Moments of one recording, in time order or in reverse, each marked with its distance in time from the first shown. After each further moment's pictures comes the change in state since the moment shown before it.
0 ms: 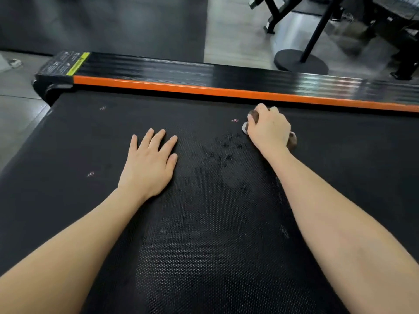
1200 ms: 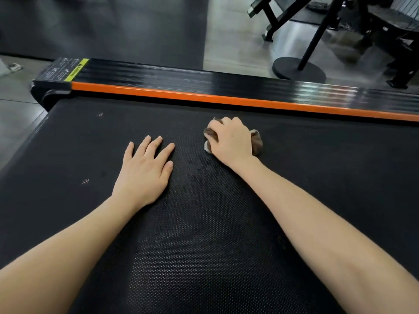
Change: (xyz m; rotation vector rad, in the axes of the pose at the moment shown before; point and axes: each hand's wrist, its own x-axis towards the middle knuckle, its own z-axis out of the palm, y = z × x) left_hand -0.001 -0.002 0.002 -0.022 0.008 -0.005; right_hand -0.023 -0.059 0.005 0.150 -0.034 -0.395
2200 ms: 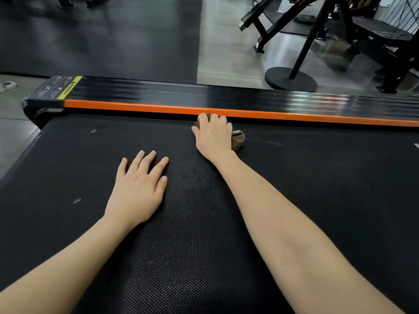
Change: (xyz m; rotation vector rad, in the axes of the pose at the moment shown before) left_hand 0.001 0.000 0.001 -0.003 0.010 0.002; right_hand 0.051 -0.007 0.024 -0.173 0.001 0.144
